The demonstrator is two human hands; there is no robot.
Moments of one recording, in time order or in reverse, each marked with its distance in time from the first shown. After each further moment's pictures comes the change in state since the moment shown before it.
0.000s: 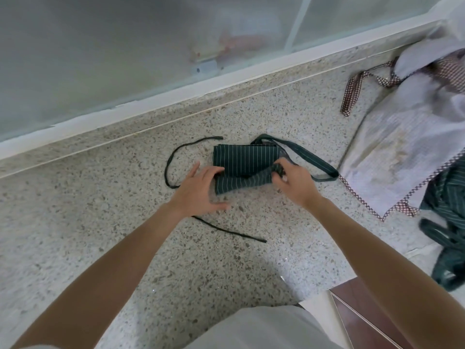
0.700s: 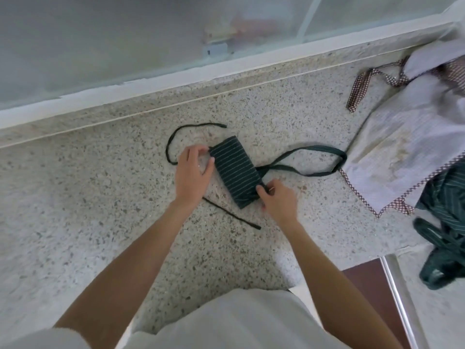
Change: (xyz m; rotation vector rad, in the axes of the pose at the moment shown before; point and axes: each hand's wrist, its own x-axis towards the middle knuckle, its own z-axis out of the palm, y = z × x) left_hand -0.014 0.030 0.006 -0.310 0.602 -0.393; right_hand -0.049 -0.038 0.054 0.145 0.051 0.487
